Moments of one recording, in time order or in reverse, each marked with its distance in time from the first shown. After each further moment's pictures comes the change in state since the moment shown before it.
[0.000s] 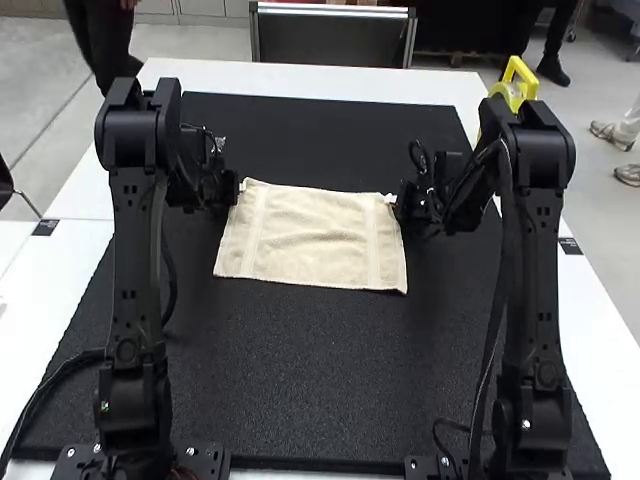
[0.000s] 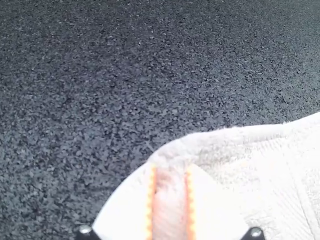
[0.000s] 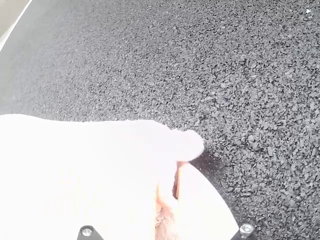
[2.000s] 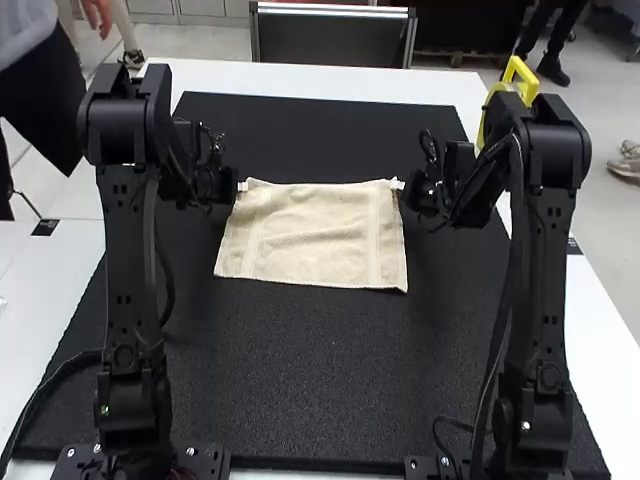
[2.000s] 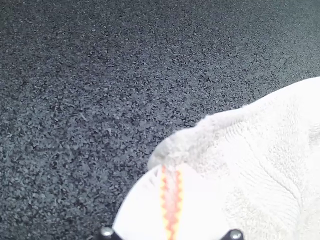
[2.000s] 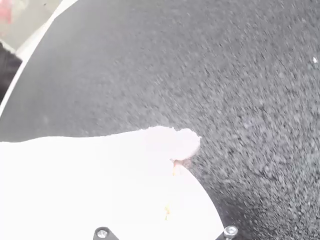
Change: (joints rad) left arm 0.013 -0.142 -0.120 -0.076 0.121 0.001; right arm -0.032 -0.084 -0.056 0.082 -0.055 0.052
